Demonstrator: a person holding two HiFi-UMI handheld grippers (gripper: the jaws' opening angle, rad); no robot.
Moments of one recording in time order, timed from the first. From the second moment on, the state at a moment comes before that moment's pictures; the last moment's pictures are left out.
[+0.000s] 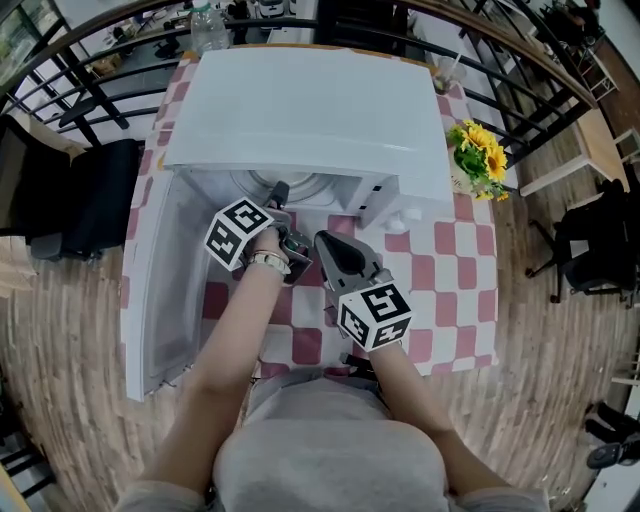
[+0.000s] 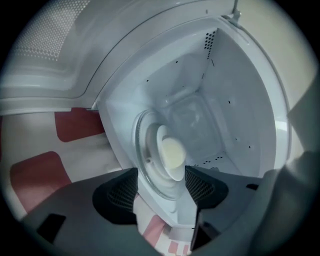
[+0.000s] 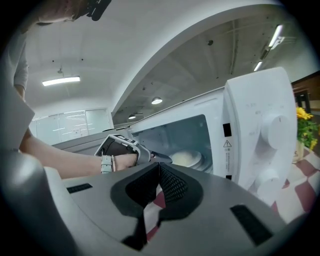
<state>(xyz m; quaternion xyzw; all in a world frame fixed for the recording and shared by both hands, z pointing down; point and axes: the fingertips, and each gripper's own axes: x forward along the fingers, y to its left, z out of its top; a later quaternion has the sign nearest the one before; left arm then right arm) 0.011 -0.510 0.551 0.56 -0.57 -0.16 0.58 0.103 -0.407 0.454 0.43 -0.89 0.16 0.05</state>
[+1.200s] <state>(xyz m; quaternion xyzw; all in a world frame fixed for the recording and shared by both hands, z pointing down) -0.002 -0.528 0.595 0.41 -0.63 -0.14 0.65 0.130 -0.421 0.486 0.48 -0.85 0.21 0.06</state>
